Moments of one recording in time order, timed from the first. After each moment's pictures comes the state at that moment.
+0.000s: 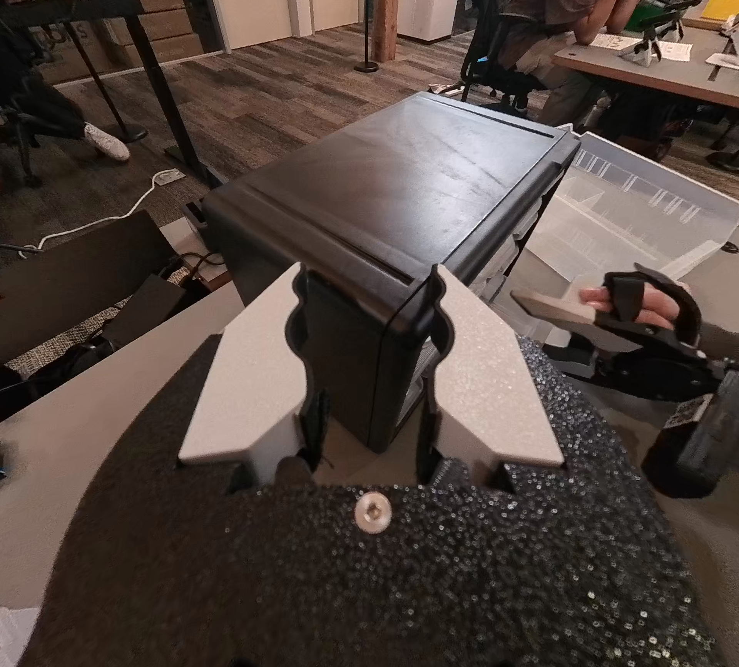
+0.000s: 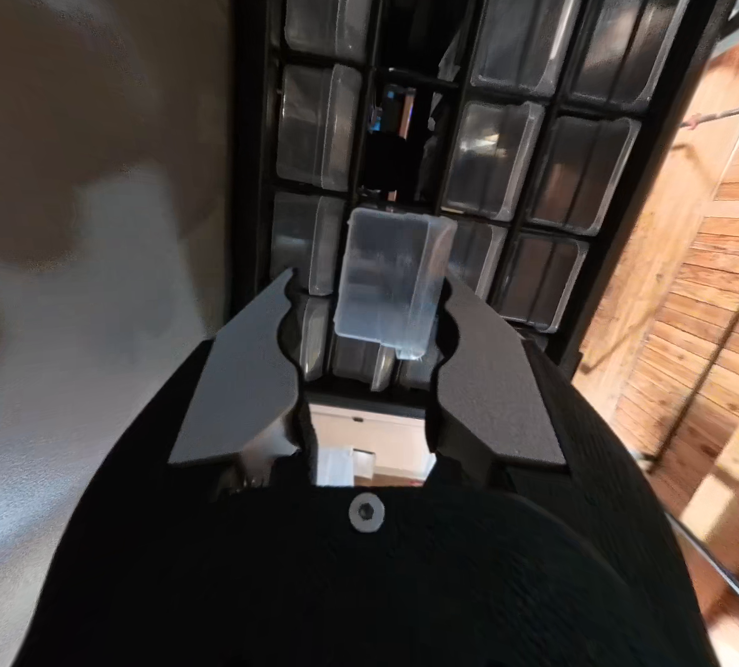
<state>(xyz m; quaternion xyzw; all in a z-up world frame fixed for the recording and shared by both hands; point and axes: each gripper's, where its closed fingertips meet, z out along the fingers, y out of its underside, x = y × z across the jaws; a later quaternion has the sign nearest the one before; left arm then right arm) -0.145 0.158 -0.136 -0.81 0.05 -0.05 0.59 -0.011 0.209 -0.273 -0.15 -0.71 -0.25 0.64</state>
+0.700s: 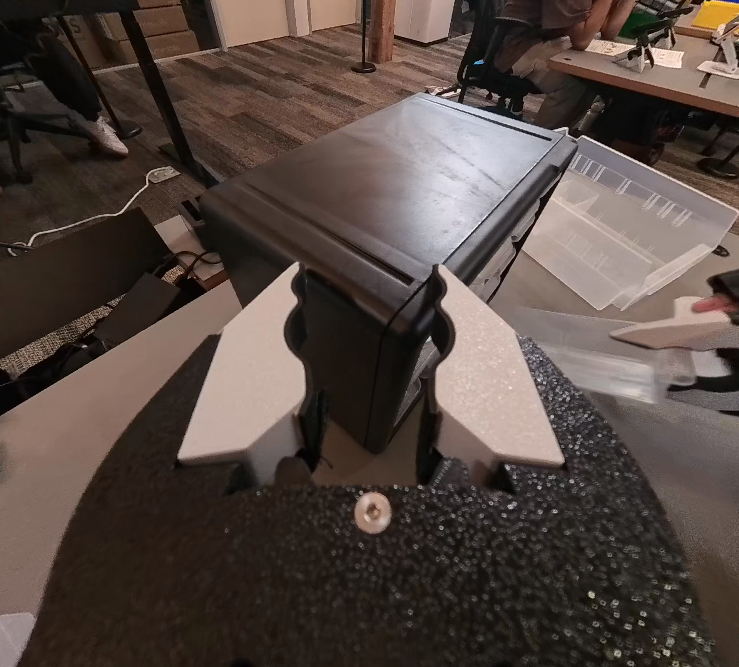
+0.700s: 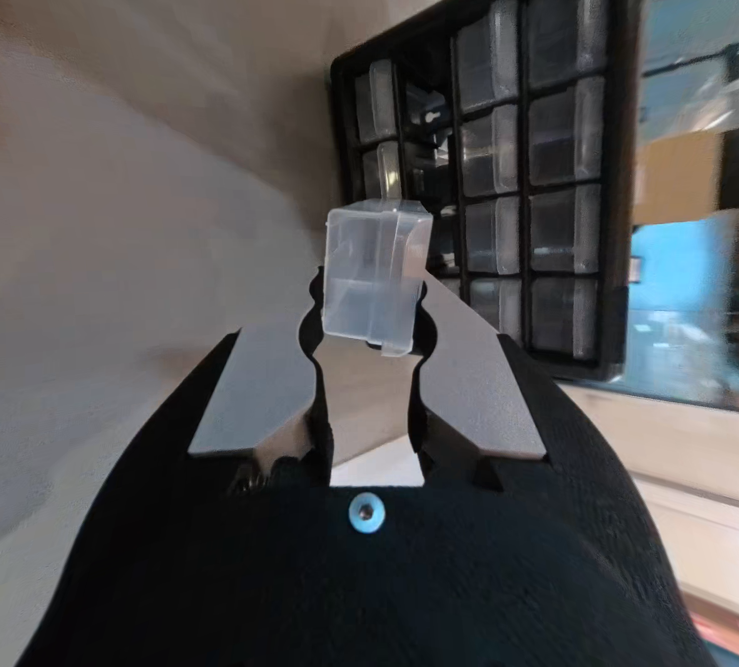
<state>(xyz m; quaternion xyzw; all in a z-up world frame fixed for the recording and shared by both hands) -0.145 0.159 -0.136 -0.81 0.04 -0.06 0.59 0.055 0.138 -0.247 -0.31 -0.81 -0.02 0.50</state>
